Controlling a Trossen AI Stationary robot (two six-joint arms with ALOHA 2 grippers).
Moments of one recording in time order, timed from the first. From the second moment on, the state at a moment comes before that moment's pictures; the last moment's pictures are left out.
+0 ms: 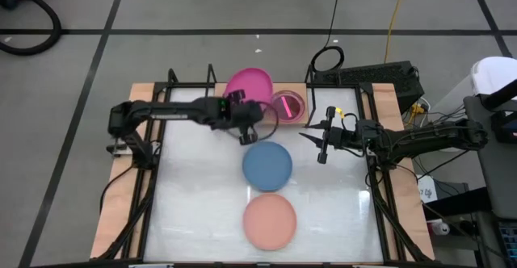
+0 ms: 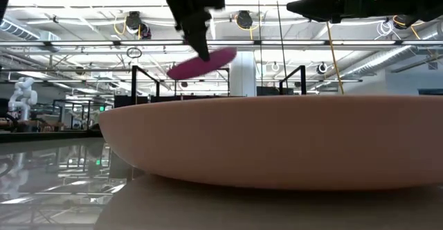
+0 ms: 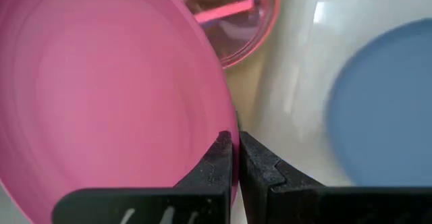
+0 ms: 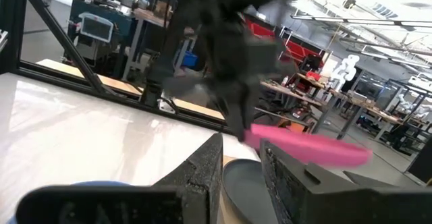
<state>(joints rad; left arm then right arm) 0.13 1.73 1.54 -0.83 -0.40 0.10 -0.02 0.86 0.34 0.57 0.16 -0.38</state>
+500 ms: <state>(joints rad) 0.24 1.92 1.54 -0.83 -0.32 0.11 -0.02 0.86 0.34 0.56 0.16 -0.38</state>
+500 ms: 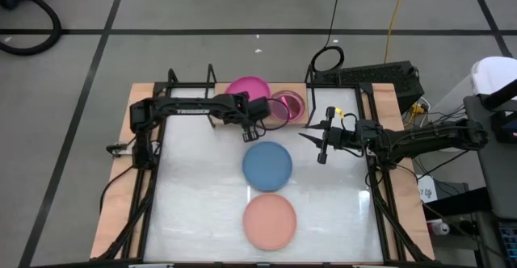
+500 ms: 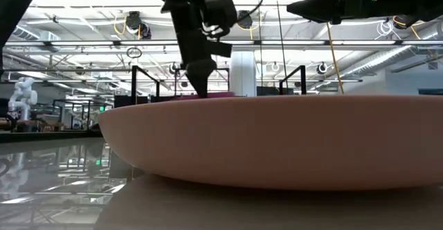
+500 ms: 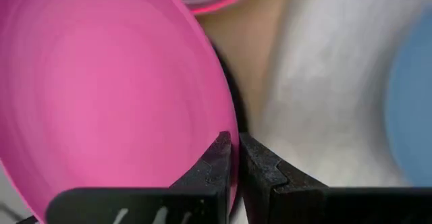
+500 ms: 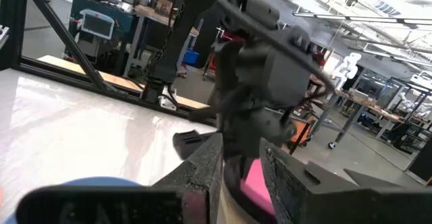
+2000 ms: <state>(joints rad) 0.10 1.49 1.27 -0.41 -0.32 -0.01 -0.02 0.86 0.34 0.44 0.16 -0.39</state>
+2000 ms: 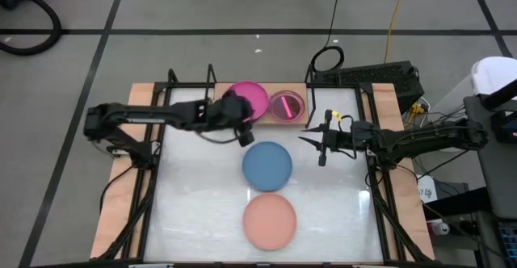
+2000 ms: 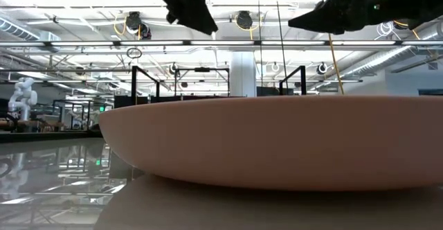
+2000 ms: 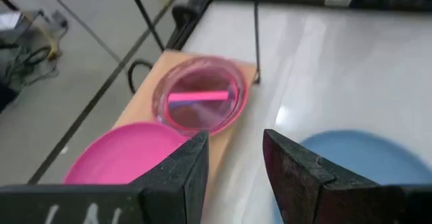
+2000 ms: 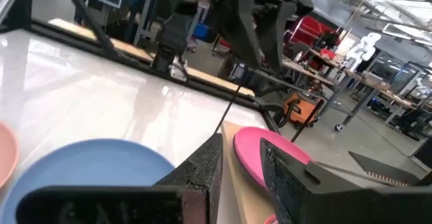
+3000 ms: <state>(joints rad) 0.05 1.28 0.79 0.08 -0.33 -0.04 0.06 1.28 0.53 0.16 0.02 -0.47</state>
